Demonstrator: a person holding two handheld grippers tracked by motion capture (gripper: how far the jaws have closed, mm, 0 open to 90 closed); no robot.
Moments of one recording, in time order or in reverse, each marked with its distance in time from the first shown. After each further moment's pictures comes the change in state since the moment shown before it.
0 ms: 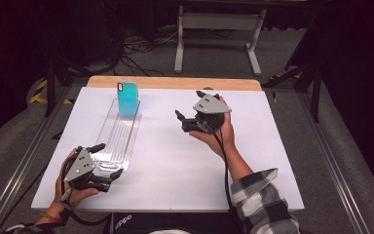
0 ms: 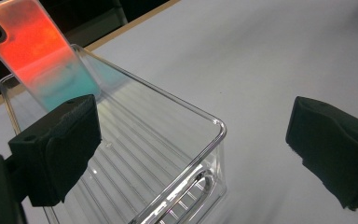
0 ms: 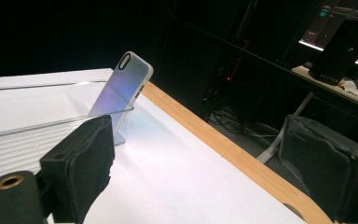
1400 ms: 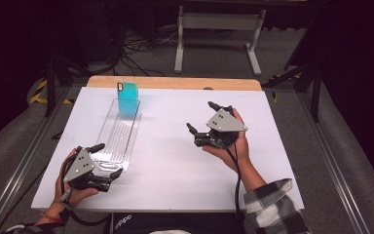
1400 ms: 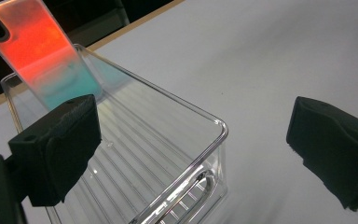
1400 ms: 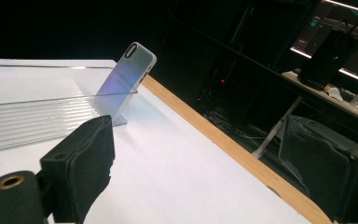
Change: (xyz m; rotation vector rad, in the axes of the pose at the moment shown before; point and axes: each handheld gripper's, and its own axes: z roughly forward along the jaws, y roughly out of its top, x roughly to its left) left arm 0.000 -0.001 0.000 -0.008 0.003 -0.009; right arm 0.007 -0.014 -0.049 -0.009 -0.018 -0.059
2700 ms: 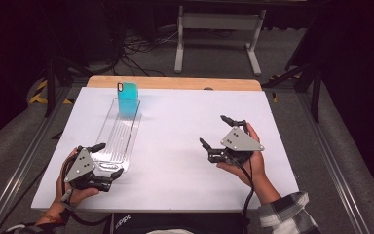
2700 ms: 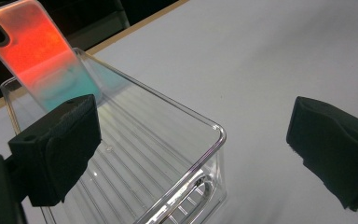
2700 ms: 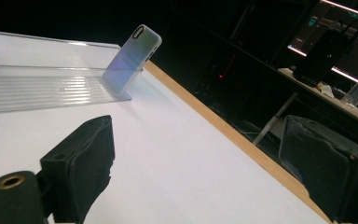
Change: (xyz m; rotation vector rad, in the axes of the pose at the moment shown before) left arm -0.001 0.002 0.001 -0.008 0.007 0.009; right arm 0.005 -0.023 -0.047 0.024 0.000 -0.046
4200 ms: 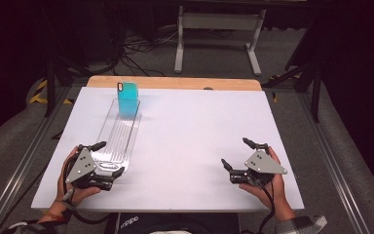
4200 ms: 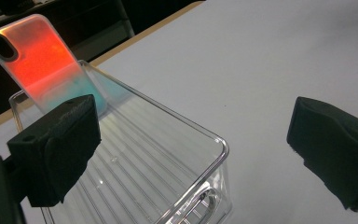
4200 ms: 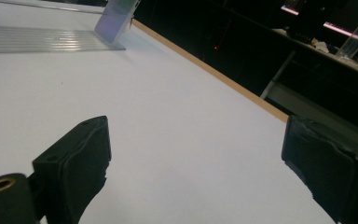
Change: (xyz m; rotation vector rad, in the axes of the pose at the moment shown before) left arm -0.001 0.003 0.002 -0.027 0.024 0.034; right arm 0.001 -0.070 -0.050 0.081 -0.027 0.090
